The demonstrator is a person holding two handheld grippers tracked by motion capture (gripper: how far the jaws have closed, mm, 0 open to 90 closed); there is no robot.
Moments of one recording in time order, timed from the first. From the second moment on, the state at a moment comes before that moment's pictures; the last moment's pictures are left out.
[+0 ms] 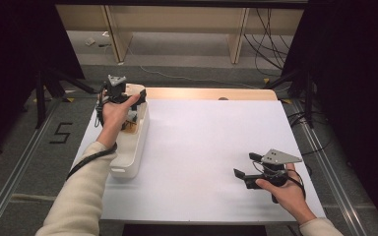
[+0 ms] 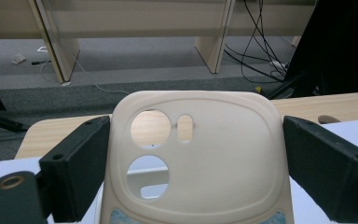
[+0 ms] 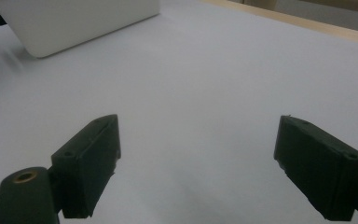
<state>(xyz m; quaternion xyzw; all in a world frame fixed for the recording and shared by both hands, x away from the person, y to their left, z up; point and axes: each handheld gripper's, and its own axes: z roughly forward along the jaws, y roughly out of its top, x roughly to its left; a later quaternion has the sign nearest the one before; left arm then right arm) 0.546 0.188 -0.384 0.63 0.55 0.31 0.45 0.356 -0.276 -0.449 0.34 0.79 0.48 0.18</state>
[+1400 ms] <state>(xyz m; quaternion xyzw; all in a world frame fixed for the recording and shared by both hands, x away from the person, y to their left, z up) 0.559 0.190 -0.380 0.63 0.54 0.32 0.45 0.355 -0.276 -0.449 0.34 0.79 0.48 0.18</state>
